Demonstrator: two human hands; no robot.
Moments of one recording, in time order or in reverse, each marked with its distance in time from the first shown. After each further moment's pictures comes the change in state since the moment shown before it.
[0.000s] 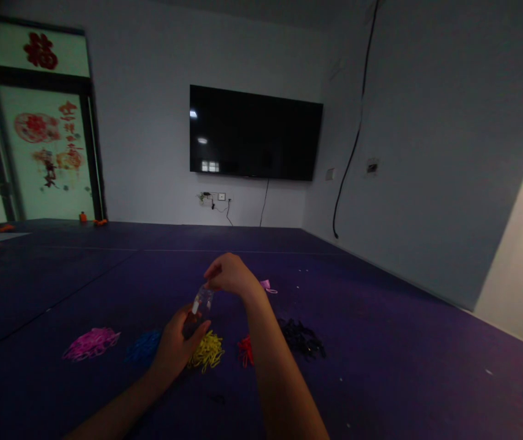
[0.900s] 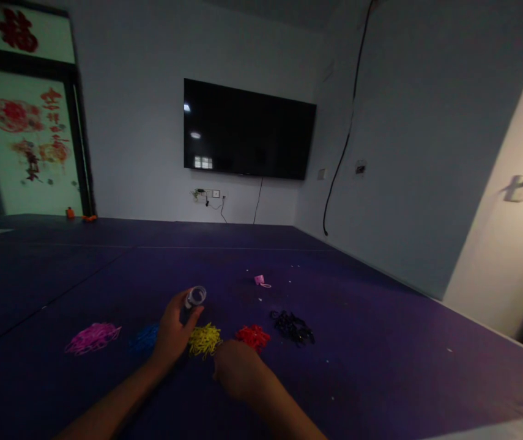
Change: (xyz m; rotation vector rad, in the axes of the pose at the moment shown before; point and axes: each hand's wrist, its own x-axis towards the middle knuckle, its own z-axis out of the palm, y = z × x) left_hand 0.008 -0.006 -0.003 0.083 0.153 0.193; right_hand -0.112 0.041 0.060 -0.641 -0.283 0.120
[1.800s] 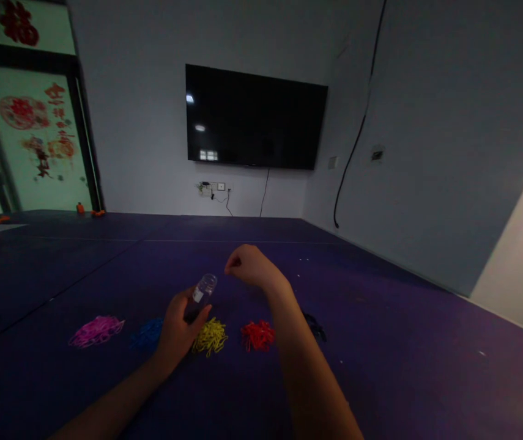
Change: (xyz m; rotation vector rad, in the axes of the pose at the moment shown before) left_hand -0.002 0.006 -0.002 0.061 -0.022 0.039; right_hand 0.055 0.017 -0.117 0.200 0.373 -0.086
